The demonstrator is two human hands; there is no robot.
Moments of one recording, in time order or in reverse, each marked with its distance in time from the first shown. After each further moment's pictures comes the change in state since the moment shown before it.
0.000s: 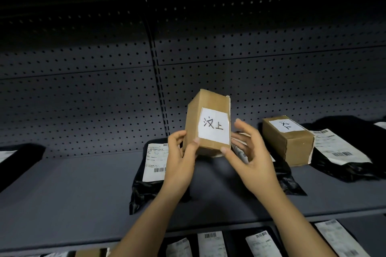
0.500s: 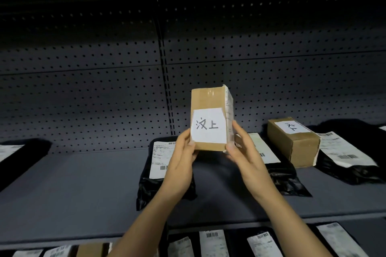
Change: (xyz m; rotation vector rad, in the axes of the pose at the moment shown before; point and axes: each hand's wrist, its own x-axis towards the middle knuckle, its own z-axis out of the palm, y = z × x) left_hand -0.006 -0.003 -0.020 0.010 -0.162 0.043; right_hand -0.003 -0.007 0.019 0.220 -0.096 0.230
